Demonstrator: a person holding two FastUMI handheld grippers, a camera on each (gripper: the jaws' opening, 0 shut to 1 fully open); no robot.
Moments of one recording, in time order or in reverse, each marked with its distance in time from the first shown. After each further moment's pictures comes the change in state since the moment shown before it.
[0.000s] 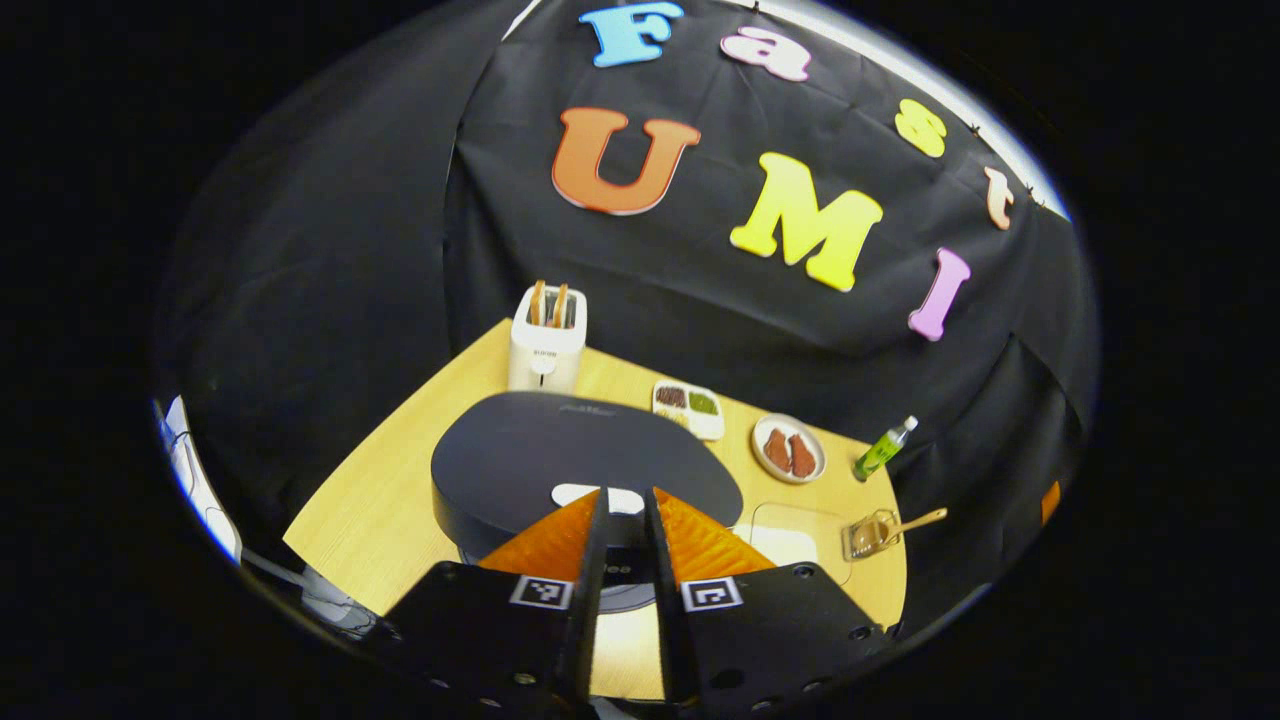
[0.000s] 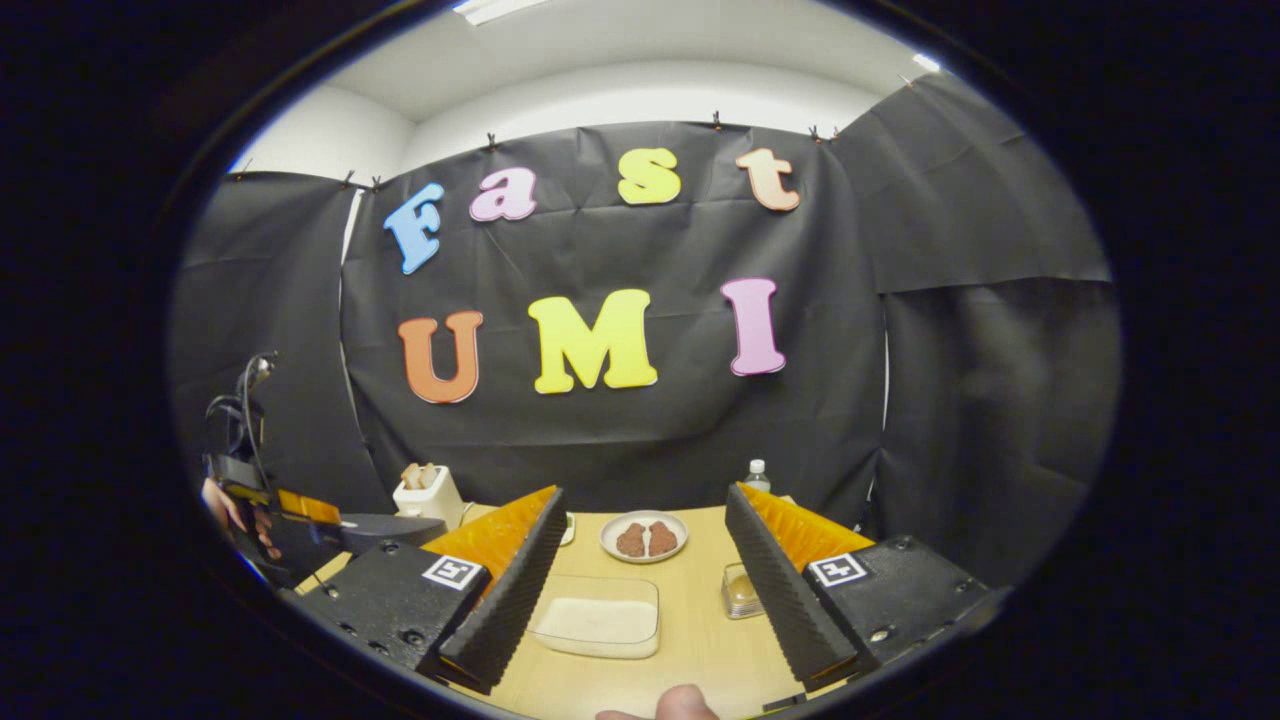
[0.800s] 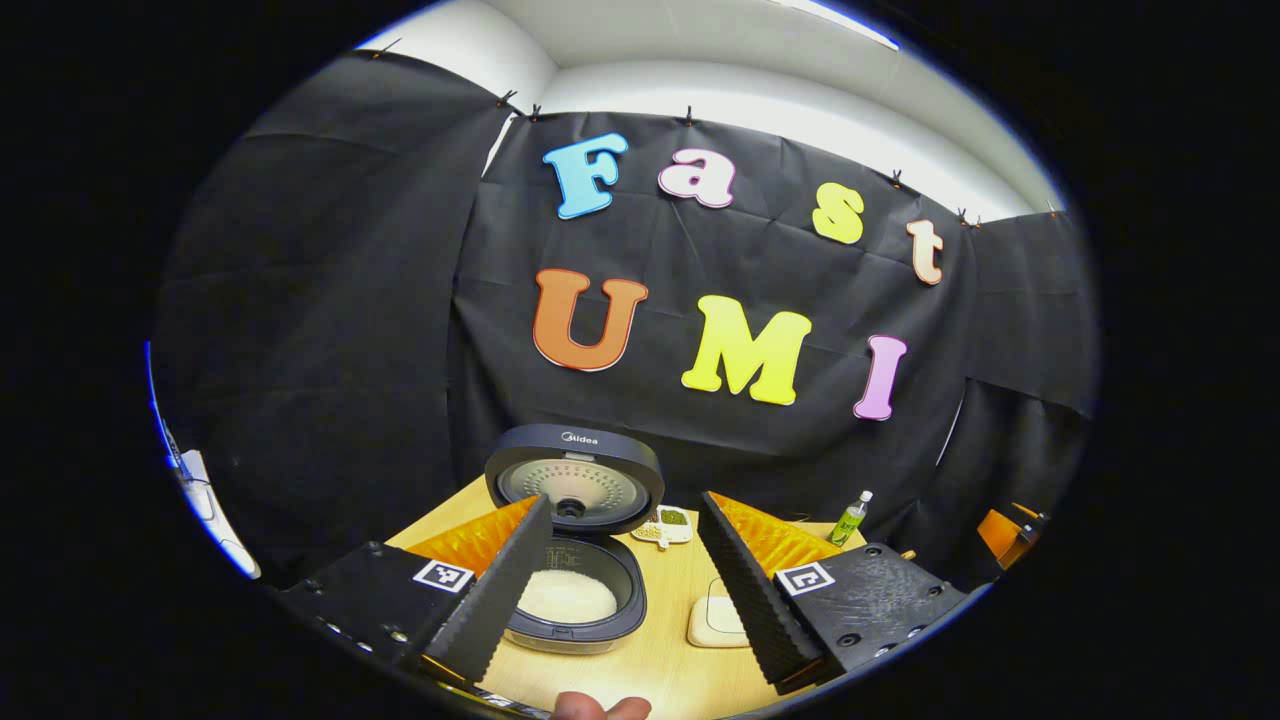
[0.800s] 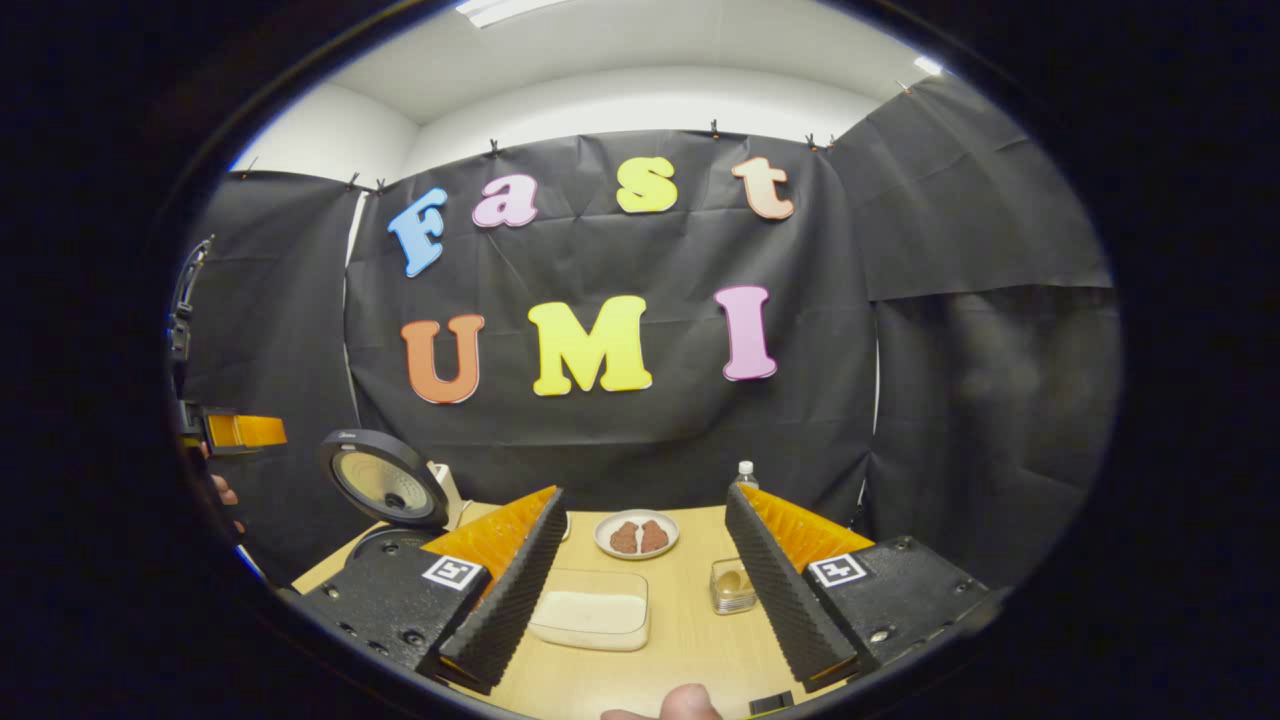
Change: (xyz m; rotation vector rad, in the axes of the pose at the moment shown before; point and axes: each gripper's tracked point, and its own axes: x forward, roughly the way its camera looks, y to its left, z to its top) left arm -0.124 -0.050 0.040 0.125 -0.411 -0.005; right arm -0.027 -0.020 -0.013 -0.005 0.021 -0.022
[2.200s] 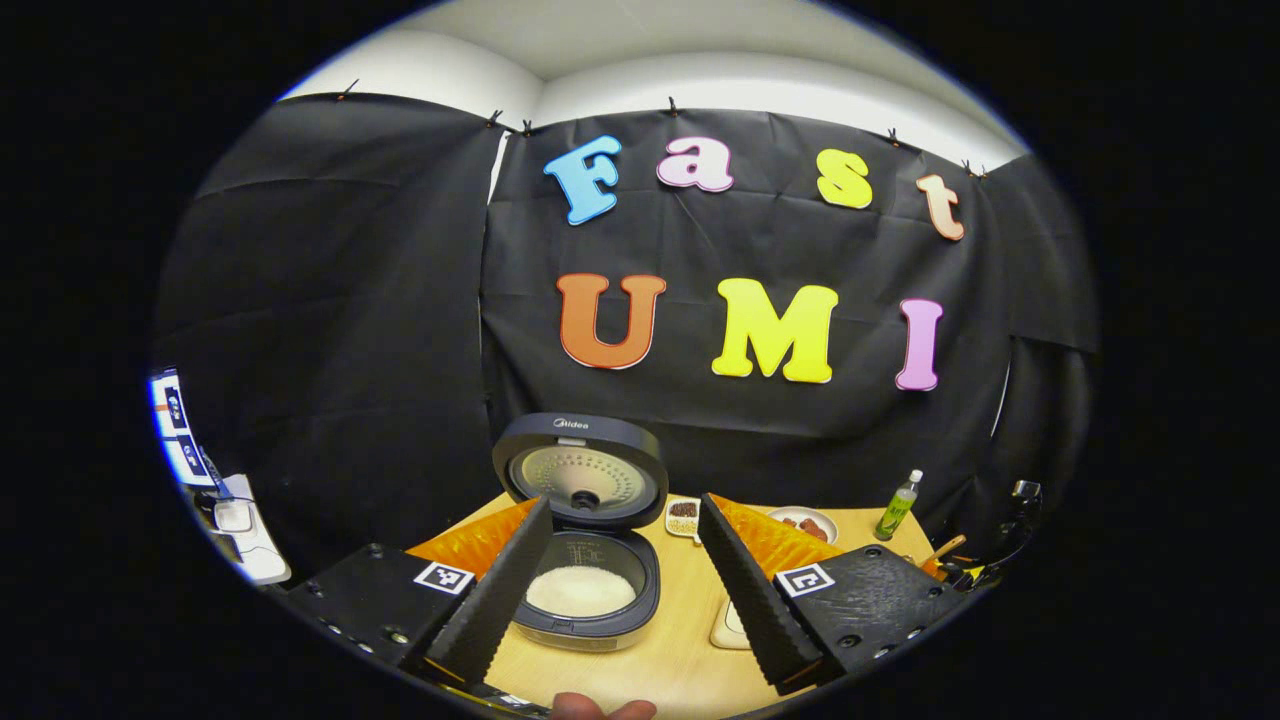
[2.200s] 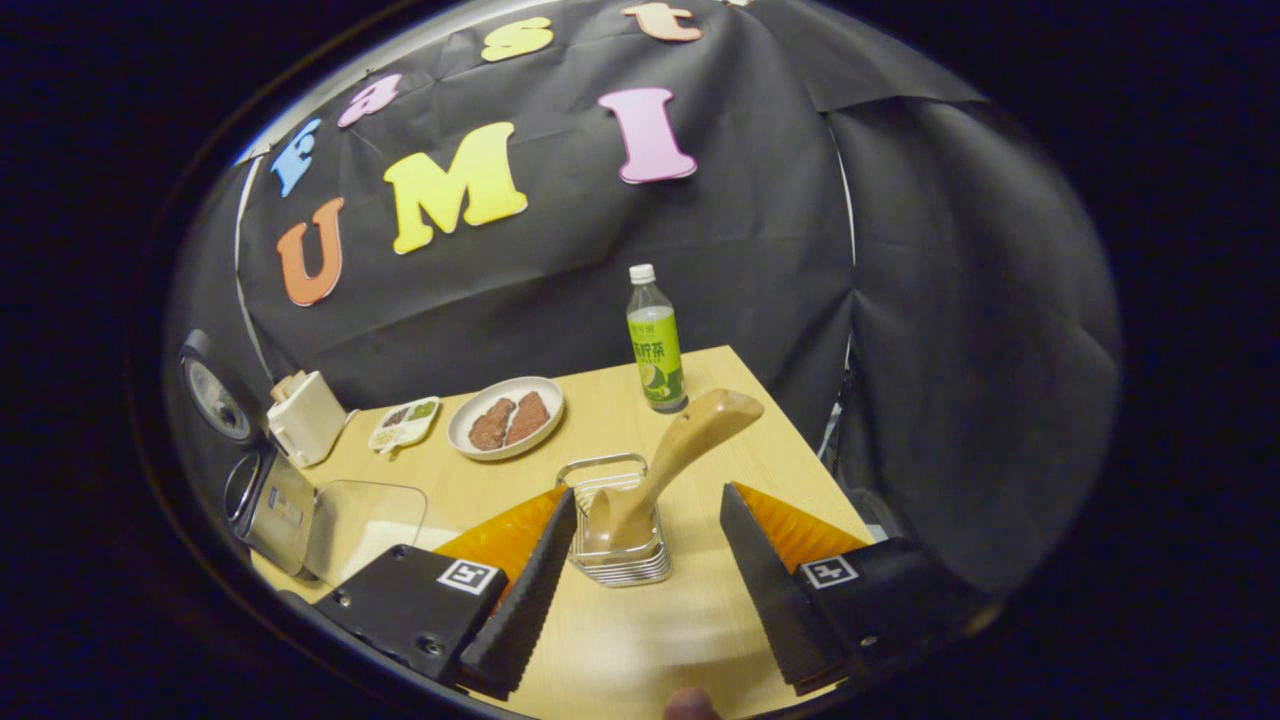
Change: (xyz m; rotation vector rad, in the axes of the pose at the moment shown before) left arm 0.018 -0.027 -0.035 0.096 0.057 0.181; right arm 0.236 -0.181 -0.246 0.151 0.389 -0.077
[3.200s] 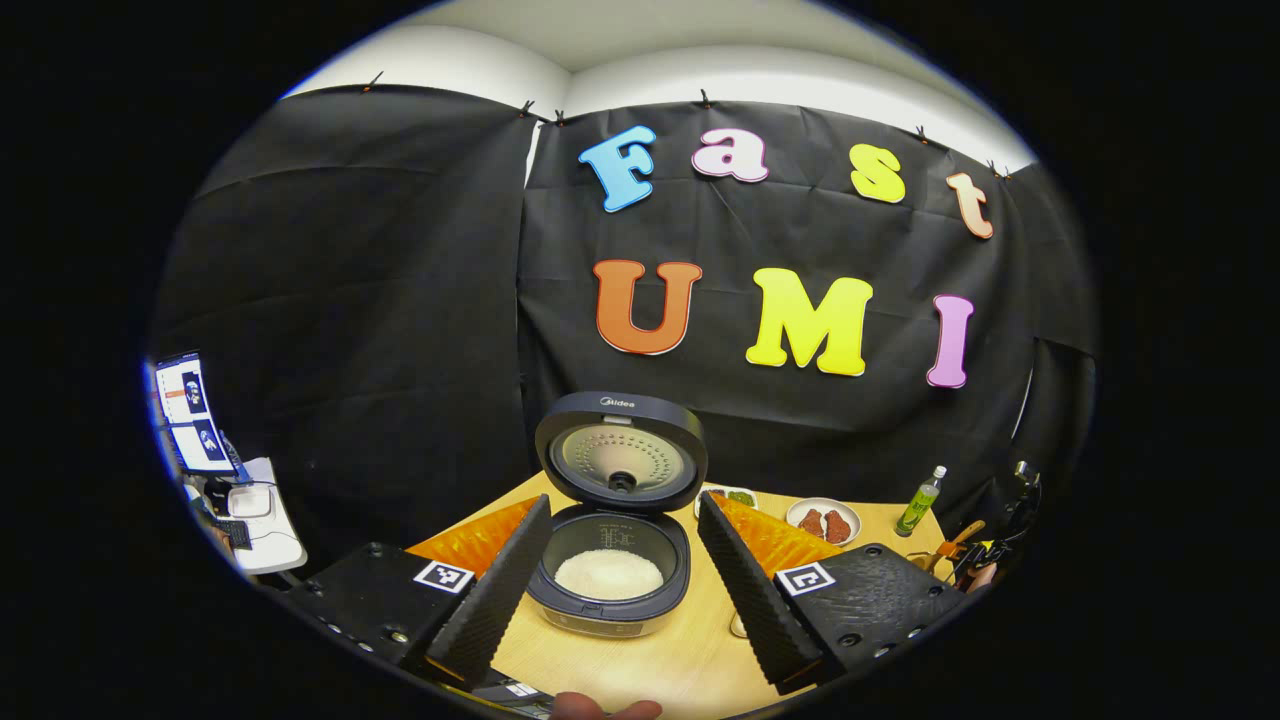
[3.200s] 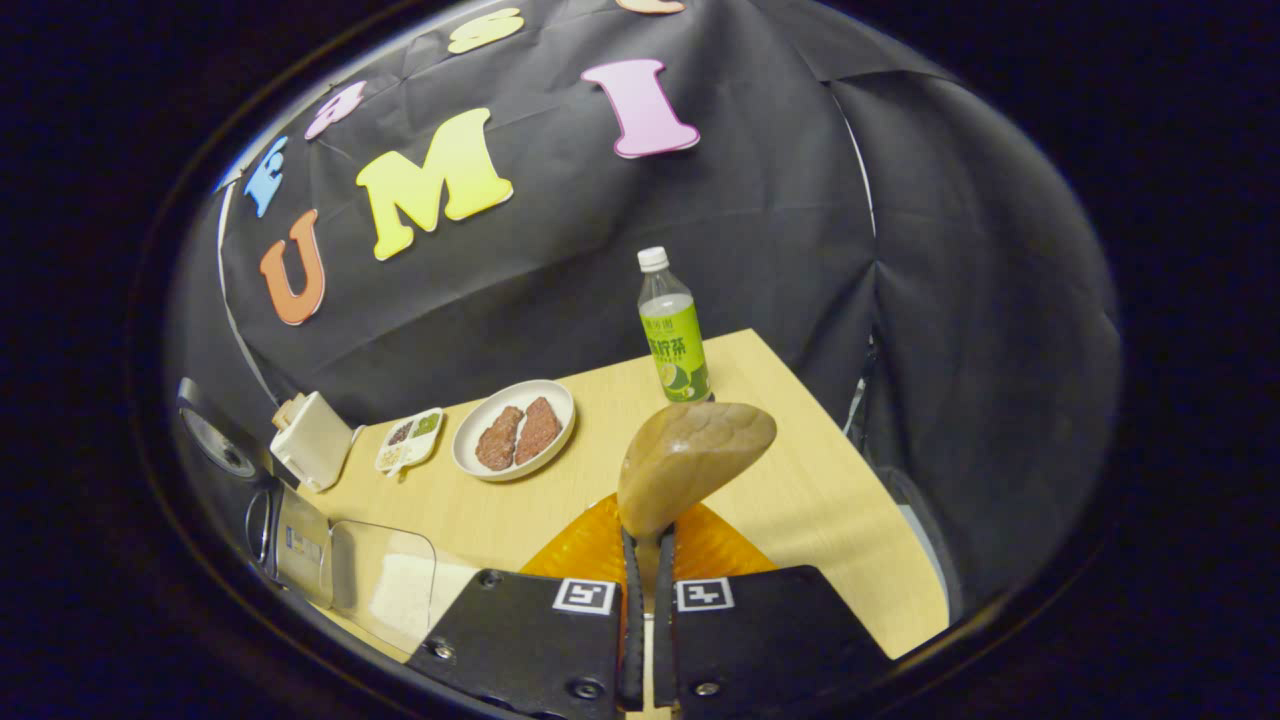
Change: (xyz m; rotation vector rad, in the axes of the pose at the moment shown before) left arm -0.016 0.035 -0.001 -0.043 0.004 0.074; right arm 0.022 0.026 0.038 0.014 0.034 -0.001
